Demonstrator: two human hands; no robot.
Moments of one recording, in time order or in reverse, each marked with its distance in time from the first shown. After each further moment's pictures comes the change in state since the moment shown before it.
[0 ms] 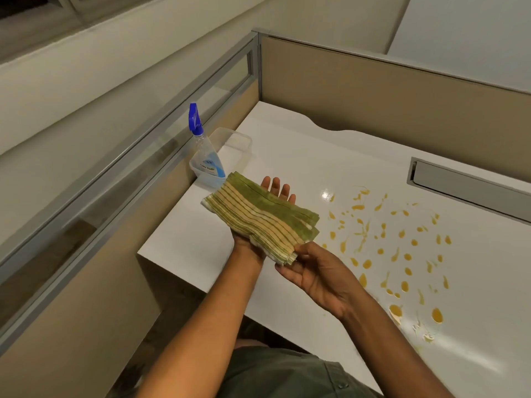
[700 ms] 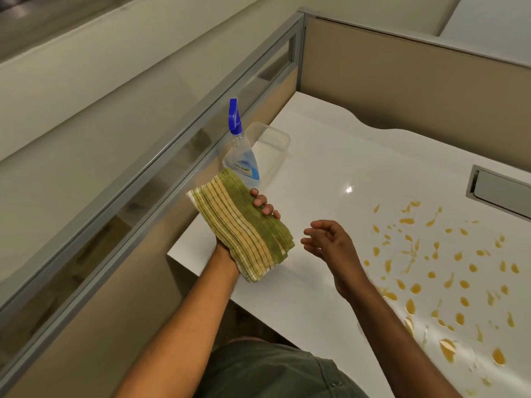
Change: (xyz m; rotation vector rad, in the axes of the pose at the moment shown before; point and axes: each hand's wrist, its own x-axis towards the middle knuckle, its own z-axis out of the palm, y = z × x) left_hand 0.038 0.110 -0.071 0.098 -0.266 0.010; right_hand 0.119 0.005 0.024 -0.661 0.261 -0.297
